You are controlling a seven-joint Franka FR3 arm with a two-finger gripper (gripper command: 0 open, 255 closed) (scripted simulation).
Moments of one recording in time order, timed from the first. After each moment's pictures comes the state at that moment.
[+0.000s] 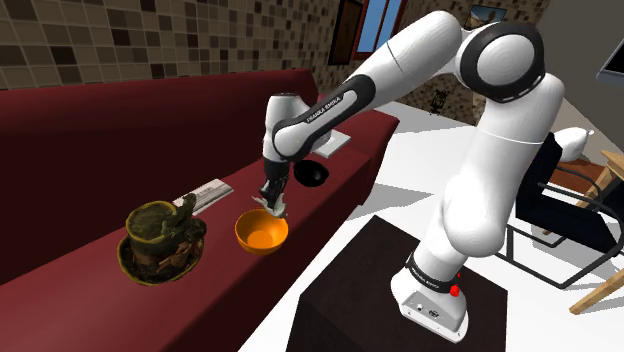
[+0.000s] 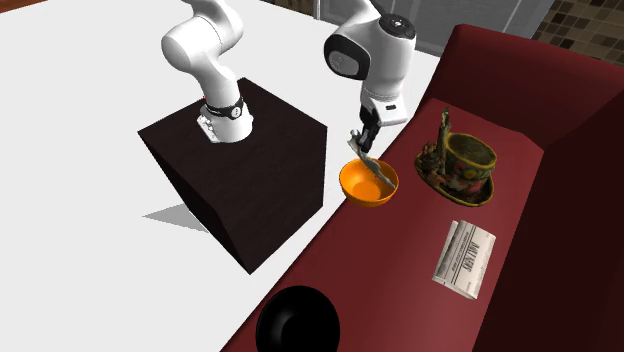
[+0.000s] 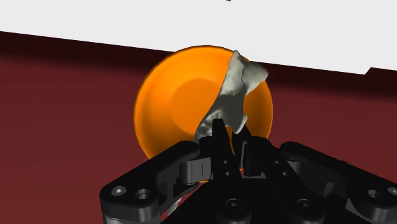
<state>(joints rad) 0.24 0.10 0.03 -2.35 0.11 2.41 -0.01</state>
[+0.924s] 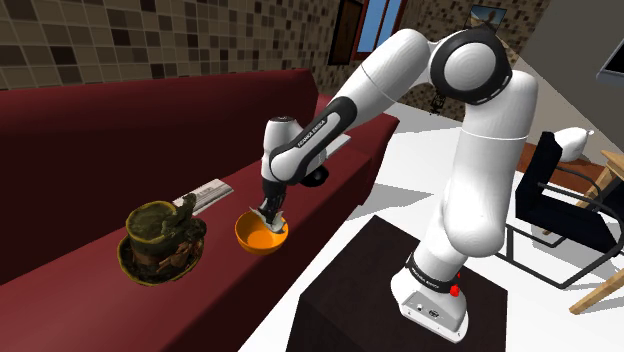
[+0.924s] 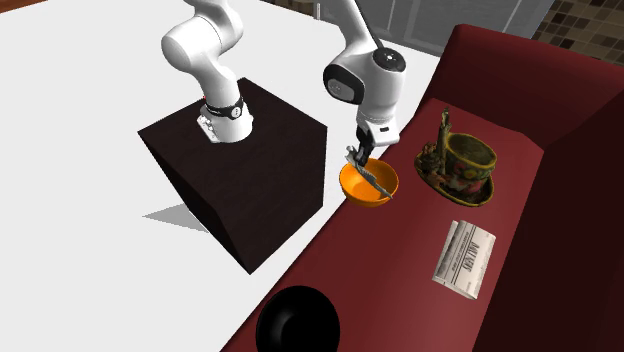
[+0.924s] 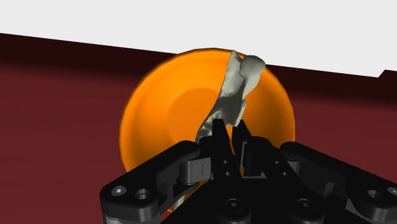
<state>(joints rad) 0.24 0.24 0.04 -2.37 0.12 2.57 -0.02</state>
